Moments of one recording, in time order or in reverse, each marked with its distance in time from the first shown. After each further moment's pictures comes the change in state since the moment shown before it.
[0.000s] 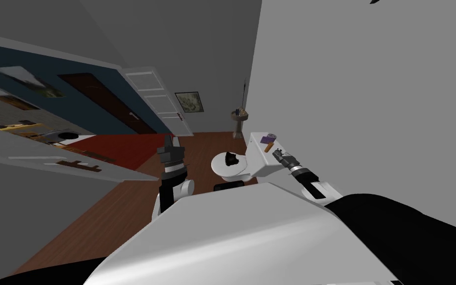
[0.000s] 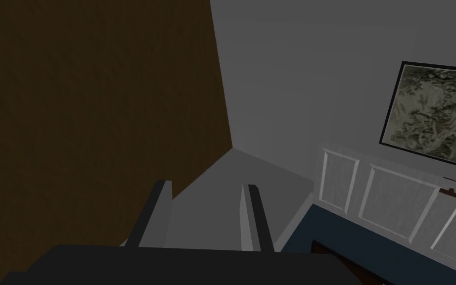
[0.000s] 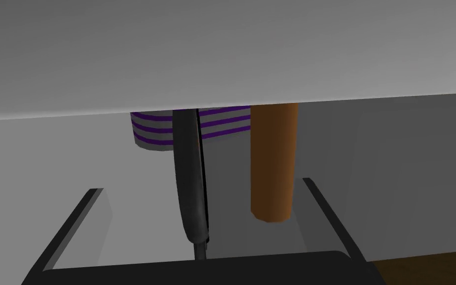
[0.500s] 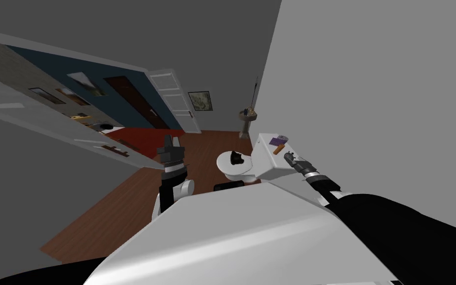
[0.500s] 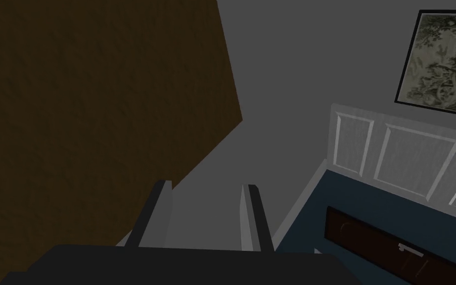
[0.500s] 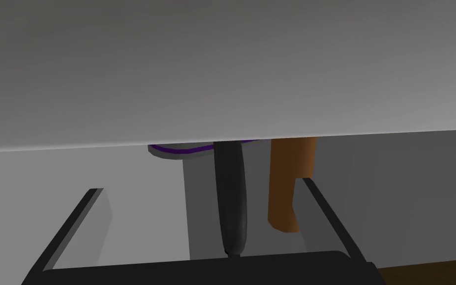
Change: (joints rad) left arm 0.000 0.000 0.000 0.000 0.000 0.000 0.000; right arm 0.031 0.030 -0.153 0.166 -0.014 -0.138 -0.016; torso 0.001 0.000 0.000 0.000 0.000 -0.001
